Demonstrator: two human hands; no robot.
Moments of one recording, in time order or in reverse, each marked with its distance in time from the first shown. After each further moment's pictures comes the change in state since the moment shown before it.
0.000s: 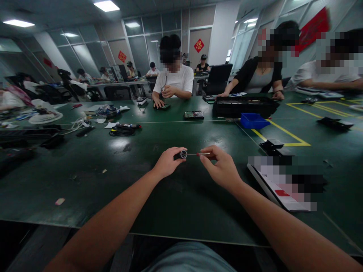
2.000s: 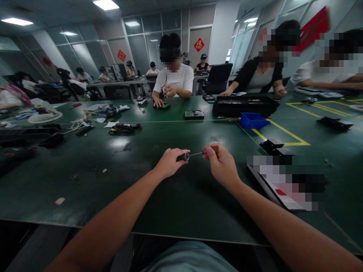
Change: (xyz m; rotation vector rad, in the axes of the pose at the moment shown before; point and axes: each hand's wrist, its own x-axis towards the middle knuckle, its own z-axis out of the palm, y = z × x) left_hand 0.001 0.006 0.001 0.151 -0.115 0.019; right_hand 0.001 0.009 0.008 0.093 0.123 0.149
